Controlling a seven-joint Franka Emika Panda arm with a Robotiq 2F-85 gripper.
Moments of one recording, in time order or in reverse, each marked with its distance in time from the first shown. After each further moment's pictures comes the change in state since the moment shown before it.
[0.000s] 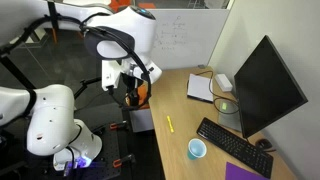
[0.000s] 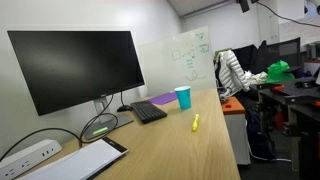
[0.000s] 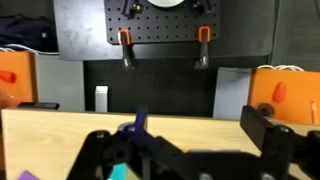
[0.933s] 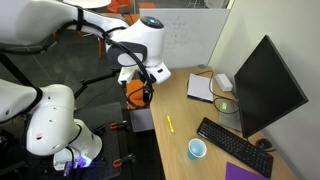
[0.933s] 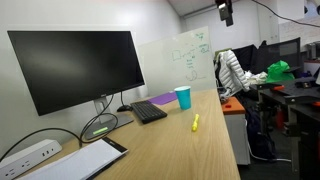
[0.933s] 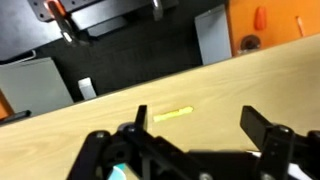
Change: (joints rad) arm -0.009 0.198 0.084 -0.004 0.145 0.376 0.321
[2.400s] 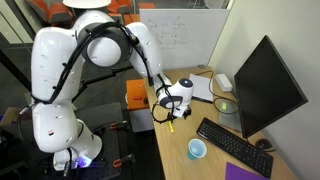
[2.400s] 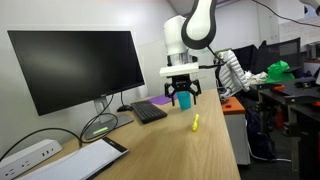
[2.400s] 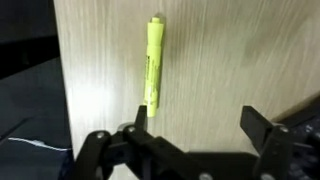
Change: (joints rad) arm 0.271 1.065 -0.332 0.367 -0.010 0.752 1.145
